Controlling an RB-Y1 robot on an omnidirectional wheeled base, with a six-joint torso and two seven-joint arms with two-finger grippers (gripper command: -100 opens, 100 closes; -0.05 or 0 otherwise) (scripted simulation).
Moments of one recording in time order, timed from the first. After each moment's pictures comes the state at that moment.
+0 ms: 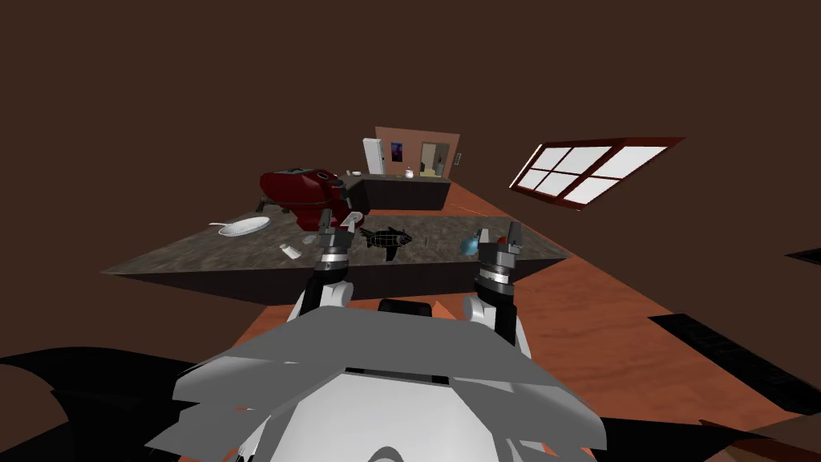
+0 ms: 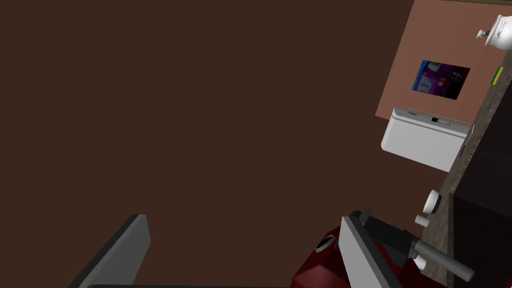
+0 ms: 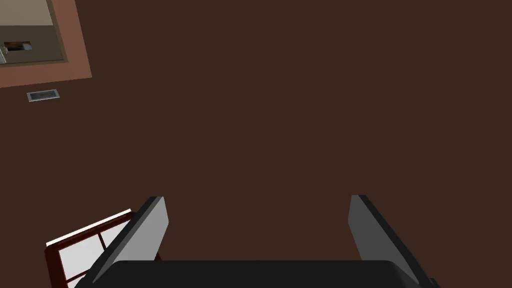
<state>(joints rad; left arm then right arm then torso) 0.50 0.00 -0.03 -2.28 0.03 -0.36 0.16 0.51 0.01 -0.01 -2.30 0.02 -0.48 -0.07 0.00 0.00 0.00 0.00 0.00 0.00</state>
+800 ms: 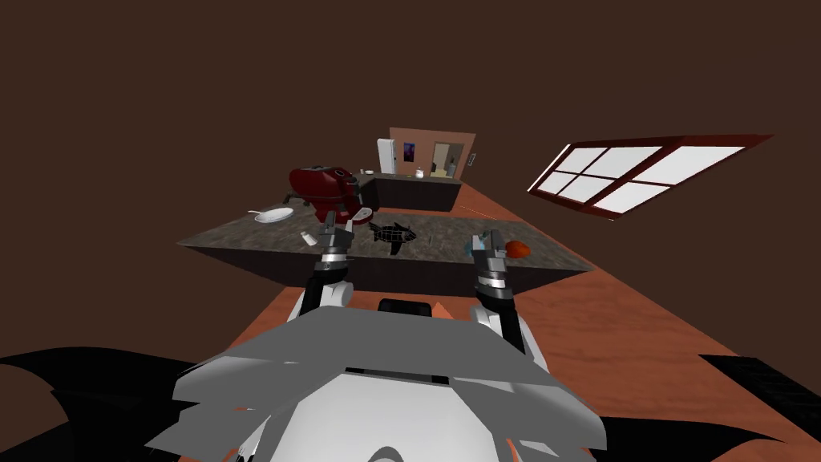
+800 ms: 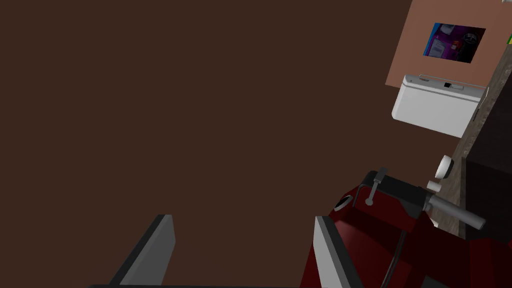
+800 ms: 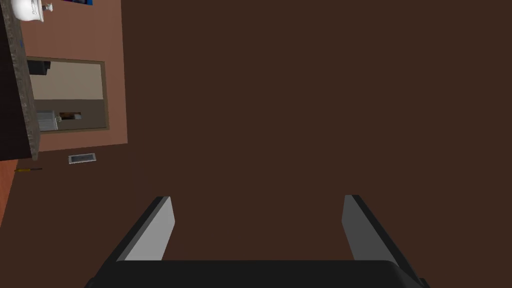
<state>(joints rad) 0.50 0.00 -0.03 -2.28 0.03 -0.36 0.16 0.56 -0.19 0.01 -2.25 0.02 -0.50 -0.09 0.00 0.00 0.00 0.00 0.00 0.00</state>
